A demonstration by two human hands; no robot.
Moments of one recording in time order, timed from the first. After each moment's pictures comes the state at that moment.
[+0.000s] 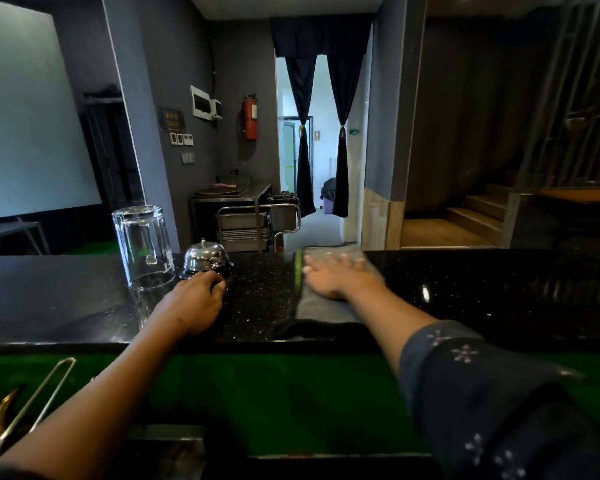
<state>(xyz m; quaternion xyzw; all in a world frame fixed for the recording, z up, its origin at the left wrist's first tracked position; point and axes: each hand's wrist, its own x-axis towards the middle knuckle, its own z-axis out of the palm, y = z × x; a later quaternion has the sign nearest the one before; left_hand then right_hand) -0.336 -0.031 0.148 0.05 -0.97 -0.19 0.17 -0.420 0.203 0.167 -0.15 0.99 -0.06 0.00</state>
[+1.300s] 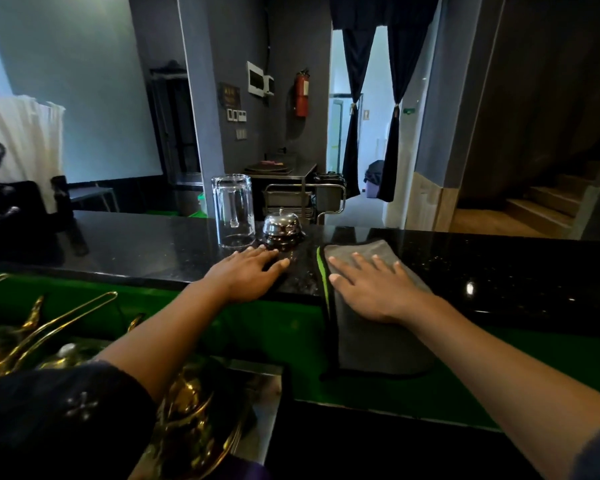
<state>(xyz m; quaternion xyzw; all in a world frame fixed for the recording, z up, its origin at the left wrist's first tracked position) -0.286 -0.073 0.153 0.01 -0.99 -0.09 0.07 -0.343 0.157 0.132 -0.23 0.97 -0.06 -0.01</state>
